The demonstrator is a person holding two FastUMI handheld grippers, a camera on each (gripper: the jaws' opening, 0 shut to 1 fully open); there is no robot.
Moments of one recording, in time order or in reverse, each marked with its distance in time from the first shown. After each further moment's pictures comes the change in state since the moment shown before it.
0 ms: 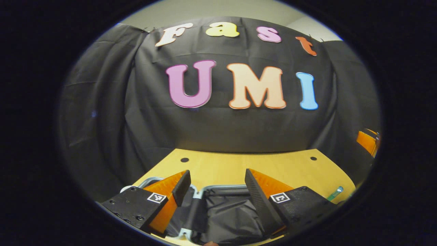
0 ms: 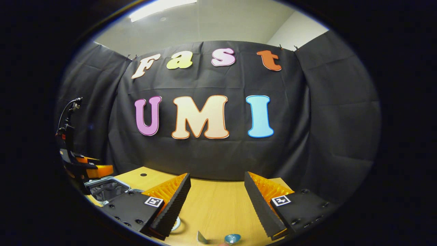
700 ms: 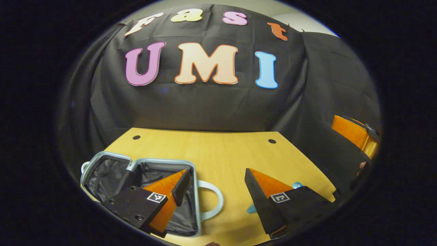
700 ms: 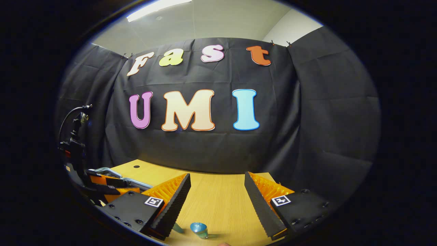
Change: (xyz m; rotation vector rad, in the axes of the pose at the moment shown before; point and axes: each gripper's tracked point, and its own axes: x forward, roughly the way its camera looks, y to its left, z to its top) left arm -0.010 -0.188 -0.073 -0.021 0.165 -0.244; right arm -0.026 -0.081 -0.024 -0.013 0.044 -0.011
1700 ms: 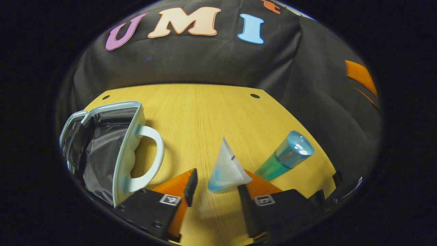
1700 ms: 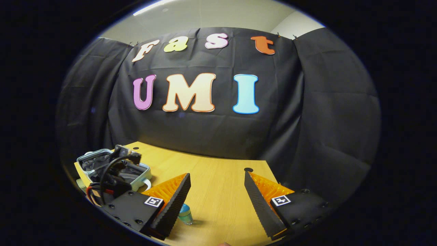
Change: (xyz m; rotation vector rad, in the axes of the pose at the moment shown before) left arm 0.059 -0.082 -0.150 -0.036 0.307 -0.085; right arm -0.012 -0.024 -0.063 -0.067 0.123 0.050
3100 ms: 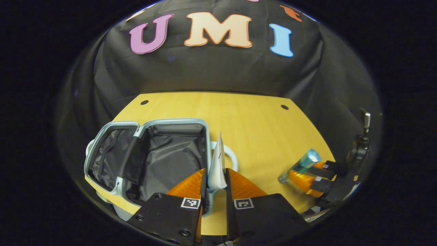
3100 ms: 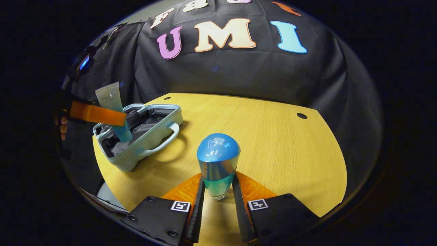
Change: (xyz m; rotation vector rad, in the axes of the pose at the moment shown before) left arm -0.117 0.137 0.053 -0.043 0.047 0.205; right arm 0.038 0.108 -0.175 -0.003 0.422 0.293
